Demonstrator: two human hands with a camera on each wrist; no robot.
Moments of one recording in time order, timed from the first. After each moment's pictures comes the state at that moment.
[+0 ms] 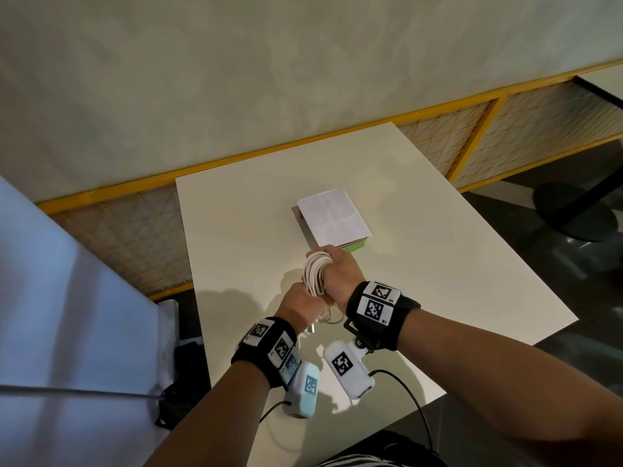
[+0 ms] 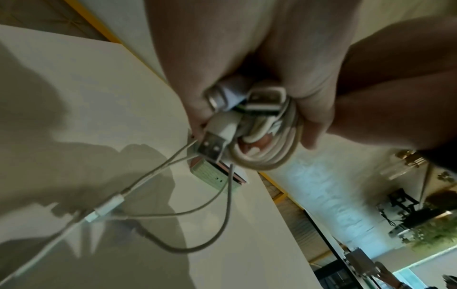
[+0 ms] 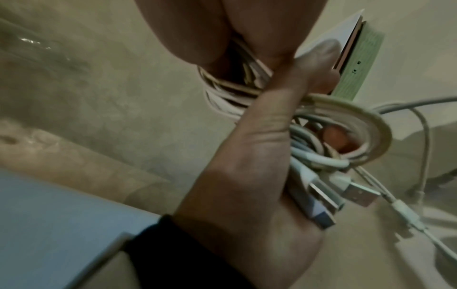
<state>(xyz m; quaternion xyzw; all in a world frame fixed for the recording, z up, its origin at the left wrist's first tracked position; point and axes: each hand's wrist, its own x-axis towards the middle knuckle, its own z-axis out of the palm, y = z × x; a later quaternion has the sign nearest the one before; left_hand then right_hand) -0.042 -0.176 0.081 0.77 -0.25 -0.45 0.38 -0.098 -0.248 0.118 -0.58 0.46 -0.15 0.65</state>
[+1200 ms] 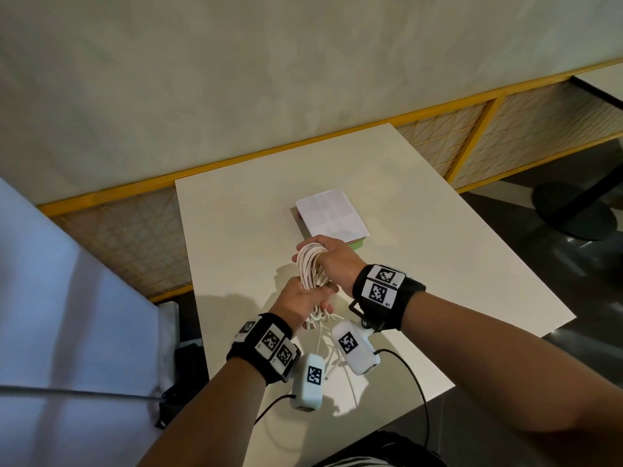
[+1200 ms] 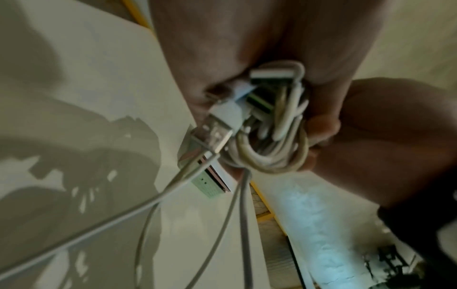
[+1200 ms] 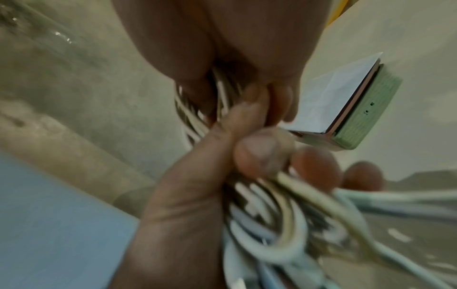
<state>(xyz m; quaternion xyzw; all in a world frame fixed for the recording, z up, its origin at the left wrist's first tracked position) -0.040 -0.168 0.088 0.67 -0.25 -0.49 0.49 -0.097 -0.269 0.129 -0.65 0.36 -0.08 0.66</state>
